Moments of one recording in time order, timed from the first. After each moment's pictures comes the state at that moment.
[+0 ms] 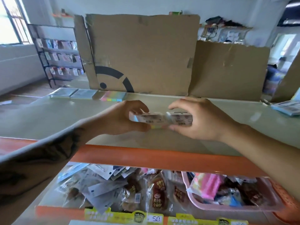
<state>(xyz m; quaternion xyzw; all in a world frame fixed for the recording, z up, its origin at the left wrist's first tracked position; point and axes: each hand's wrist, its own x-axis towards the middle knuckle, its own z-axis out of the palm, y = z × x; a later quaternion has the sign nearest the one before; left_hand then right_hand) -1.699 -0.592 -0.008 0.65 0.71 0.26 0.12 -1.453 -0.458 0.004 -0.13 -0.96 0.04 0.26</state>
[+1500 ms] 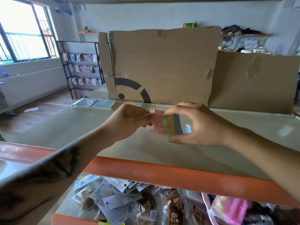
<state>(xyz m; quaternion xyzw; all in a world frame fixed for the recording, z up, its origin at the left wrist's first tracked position) -1.712 -0.610 0.002 0.53 0.67 0.47 0.21 -1.509 -0.457 0.014 -0.08 -0.97 0.12 0.21</state>
